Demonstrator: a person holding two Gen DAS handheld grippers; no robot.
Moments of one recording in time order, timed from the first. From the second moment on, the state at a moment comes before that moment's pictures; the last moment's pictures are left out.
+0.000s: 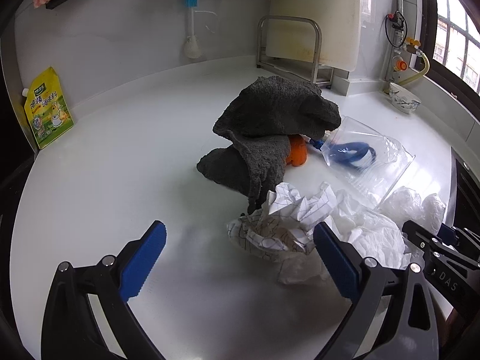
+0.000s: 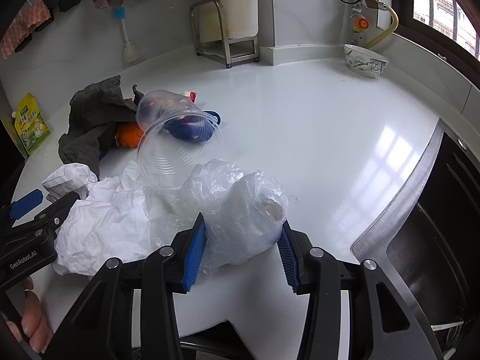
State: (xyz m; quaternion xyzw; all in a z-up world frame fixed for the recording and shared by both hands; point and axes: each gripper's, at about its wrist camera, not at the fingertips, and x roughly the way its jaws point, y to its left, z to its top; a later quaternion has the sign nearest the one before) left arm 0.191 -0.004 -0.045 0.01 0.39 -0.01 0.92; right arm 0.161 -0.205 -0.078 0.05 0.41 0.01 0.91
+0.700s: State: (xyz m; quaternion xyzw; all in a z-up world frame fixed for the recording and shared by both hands) left arm 0.170 0.015 -0.033 -0.01 0.38 -0.02 0.92; right arm 0.128 -0.212 -0.059 0.07 0.38 0.00 0.92
